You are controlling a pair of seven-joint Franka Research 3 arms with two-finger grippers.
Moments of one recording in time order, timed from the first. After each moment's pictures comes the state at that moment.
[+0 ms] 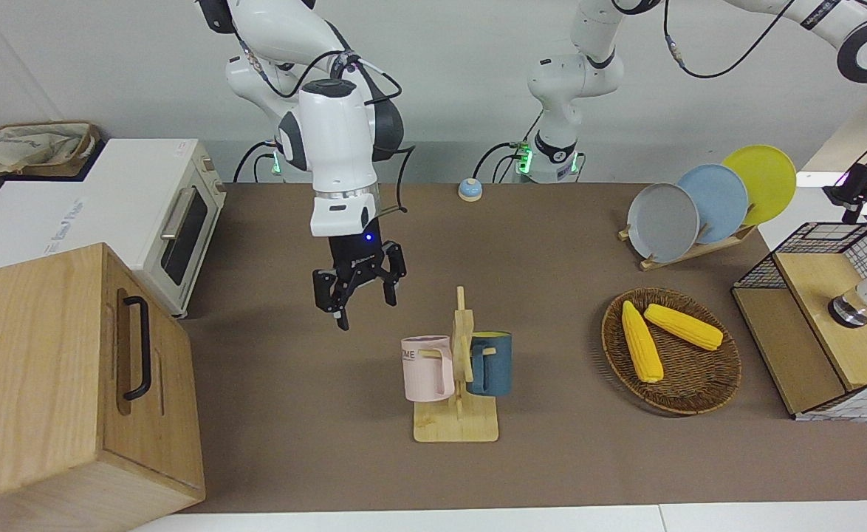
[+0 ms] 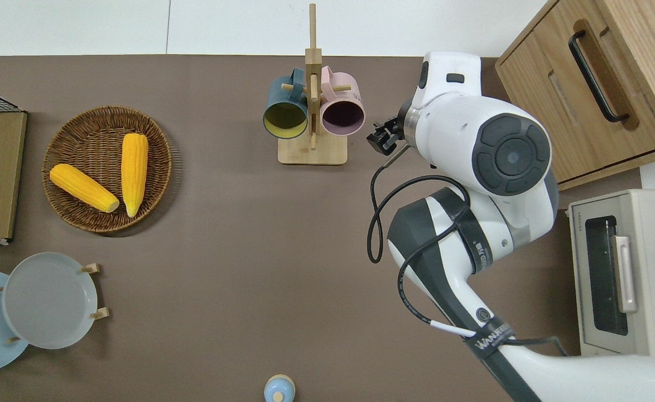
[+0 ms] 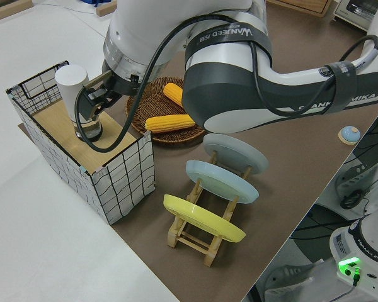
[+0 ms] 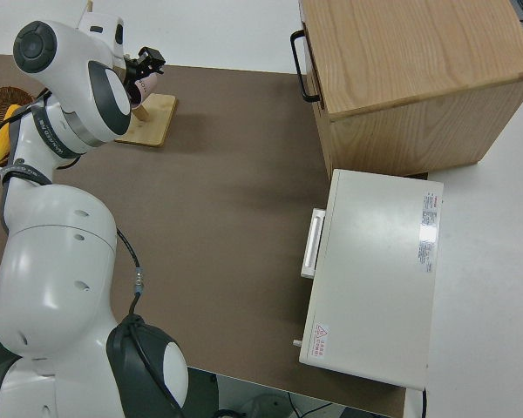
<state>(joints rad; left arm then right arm) 0.11 0.17 0.52 -1.60 -0.40 2.11 0.79 0.20 0.34 0.18 -1.55 -0.25 2.39 -0.21</state>
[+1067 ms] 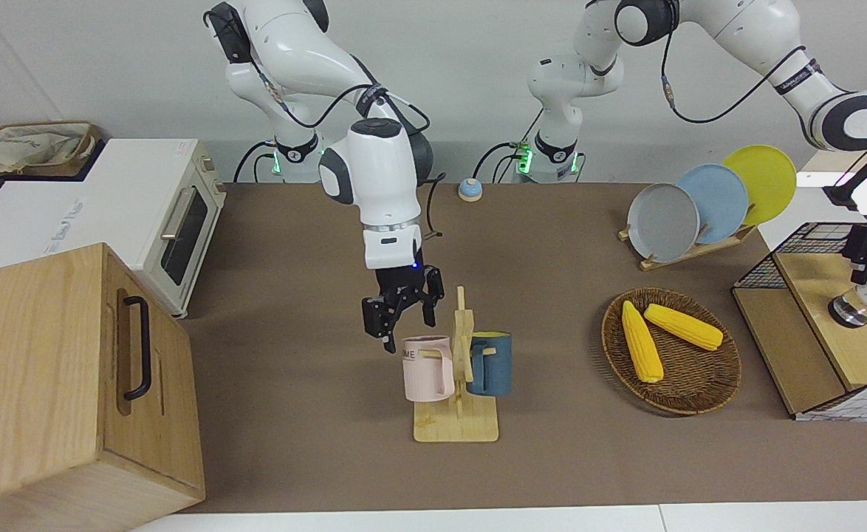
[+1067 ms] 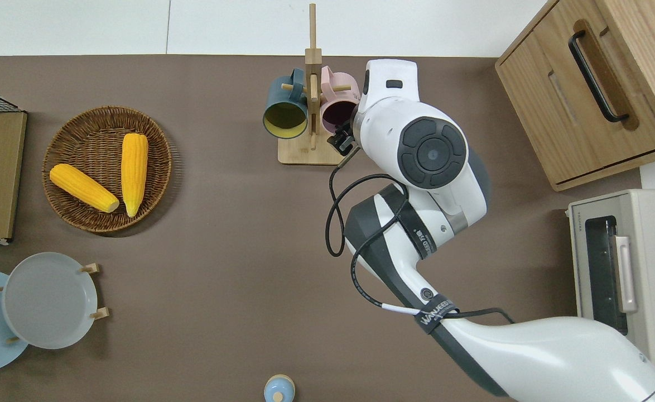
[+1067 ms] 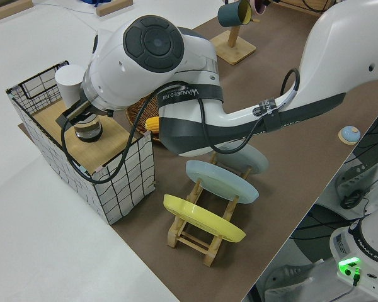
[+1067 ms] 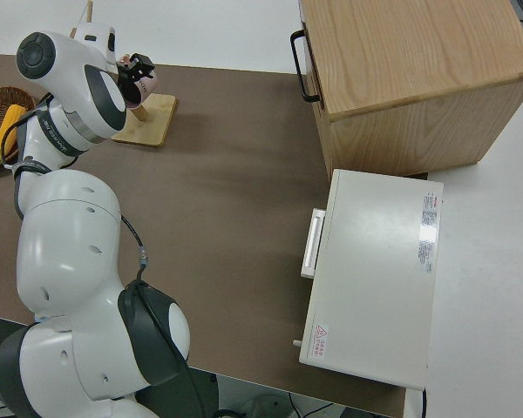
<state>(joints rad) 0.11 0.36 0.51 -1.60 -0.78 2.37 0.96 0.27 0.50 0.20 -1.43 -0.31 2.42 -0.16</state>
